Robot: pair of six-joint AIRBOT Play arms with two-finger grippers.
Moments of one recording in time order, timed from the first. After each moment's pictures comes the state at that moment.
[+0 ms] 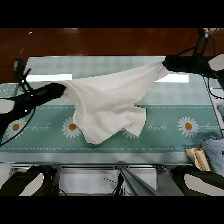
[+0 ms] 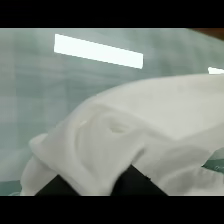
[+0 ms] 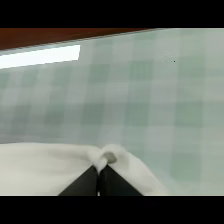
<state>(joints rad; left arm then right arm) -0.02 -0.92 0.63 0.57 -0.55 -1.00 0.00 -1.31 1.20 -1.00 0.69 1.34</state>
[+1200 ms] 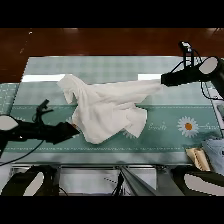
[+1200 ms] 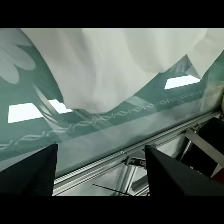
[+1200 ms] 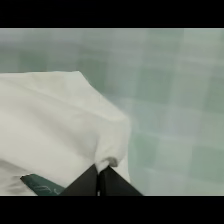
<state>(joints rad) 0.04 -0.76 0.38 0.74 -1.27 -1.45 0.01 -1.35 1.20 -1.26 0.94 1.36</state>
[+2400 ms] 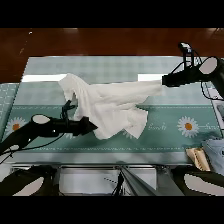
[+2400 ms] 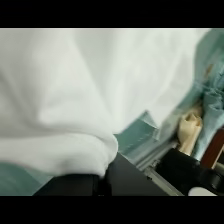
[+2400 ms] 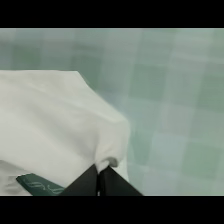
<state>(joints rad) -0.25 -1.10 0.44 0.27 -0.92 -1.16 0.01 -1.34 1.20 -1.28 0.95 1.36</state>
